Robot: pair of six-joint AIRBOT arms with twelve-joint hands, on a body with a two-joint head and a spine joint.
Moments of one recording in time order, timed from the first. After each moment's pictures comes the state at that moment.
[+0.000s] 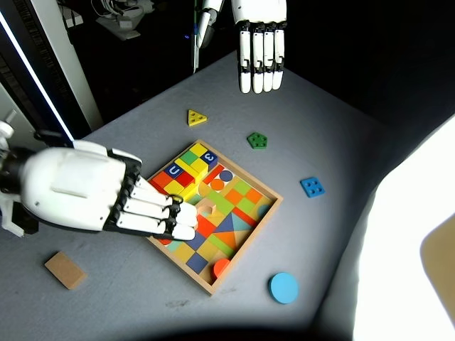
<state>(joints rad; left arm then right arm) -0.21 -0.36 0.74 2.99 -0.88 -1.86 -0.44 -1.00 0.86 0.63 0.35 -1.78</state>
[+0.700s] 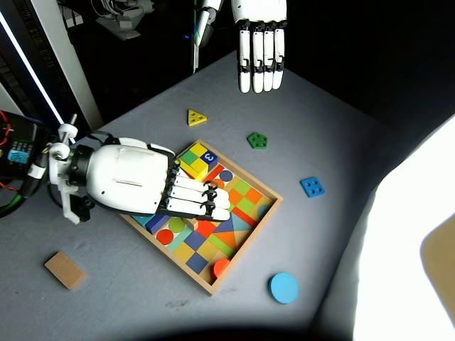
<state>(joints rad) -0.21 -0.36 0.74 2.99 -0.88 -1.86 -0.43 -1.20 0.98 0.70 0.42 -1.80</state>
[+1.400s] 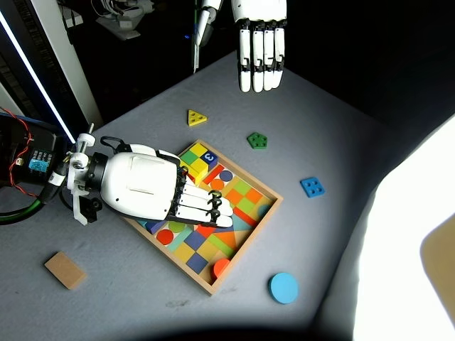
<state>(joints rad) -0.22 -0.36 0.73 2.99 -0.88 -1.86 -0.45 -1.24 1.01 0.76 0.40 -1.89</state>
